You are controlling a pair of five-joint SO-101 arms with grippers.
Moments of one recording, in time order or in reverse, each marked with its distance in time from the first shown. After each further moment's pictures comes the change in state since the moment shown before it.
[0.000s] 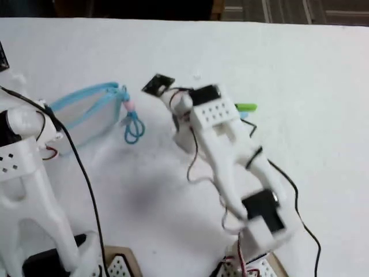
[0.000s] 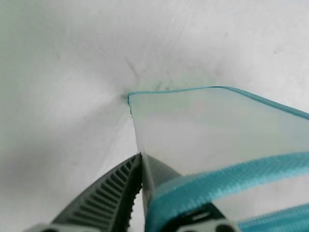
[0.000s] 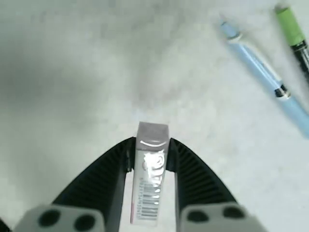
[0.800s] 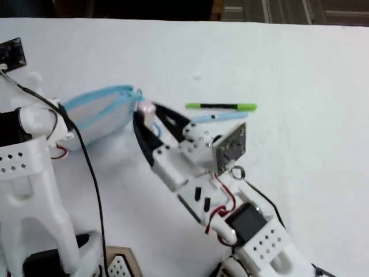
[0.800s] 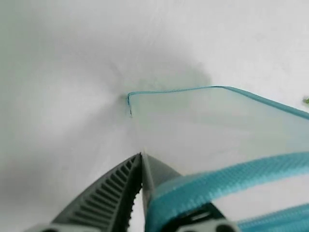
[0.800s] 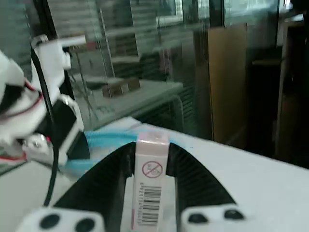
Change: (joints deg) left arm 5.5 0.0 0.0 0.0 -0.4; right arm -15.8 -66.2 52.2 -76.1 -36.5
